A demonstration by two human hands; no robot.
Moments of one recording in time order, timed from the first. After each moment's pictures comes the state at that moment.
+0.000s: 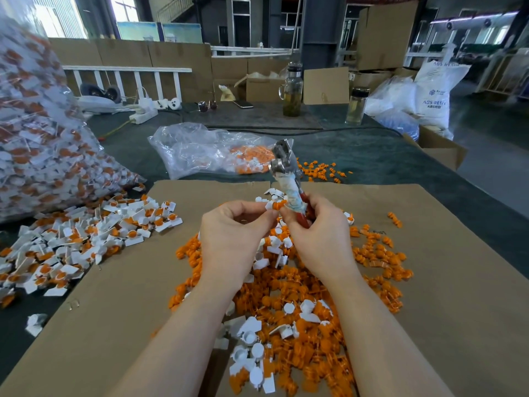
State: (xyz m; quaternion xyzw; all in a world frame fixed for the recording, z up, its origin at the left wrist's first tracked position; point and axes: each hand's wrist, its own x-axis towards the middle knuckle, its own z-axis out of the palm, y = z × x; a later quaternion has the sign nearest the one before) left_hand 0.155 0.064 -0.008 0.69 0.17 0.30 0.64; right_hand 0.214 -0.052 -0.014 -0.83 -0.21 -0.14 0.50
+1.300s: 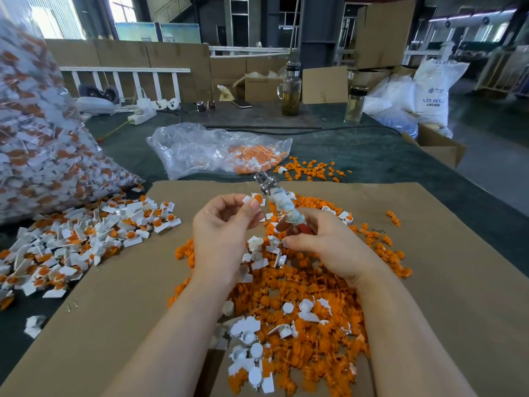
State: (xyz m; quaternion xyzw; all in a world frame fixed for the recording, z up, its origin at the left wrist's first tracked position) left_hand 0.156 0.072 -0.010 0.59 0.12 0.32 0.73; right_hand 0.223 -0.082 -0.004 -0.79 -0.30 0.15 0.51
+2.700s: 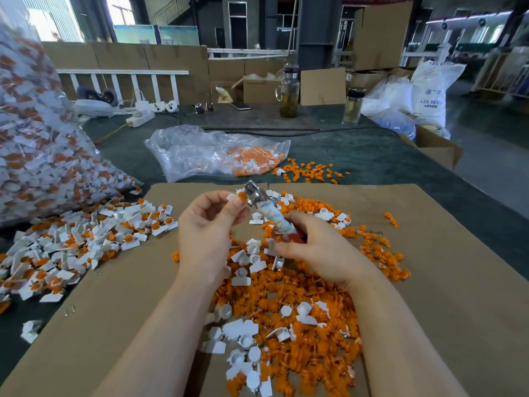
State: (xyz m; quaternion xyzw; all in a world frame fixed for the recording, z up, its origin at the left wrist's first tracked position) left_hand 0.156 0.088 -0.010 0.59 0.11 0.34 0.73; right_hand 0.225 -0.074 -0.009 -0.82 -0.34 0.12 0.44
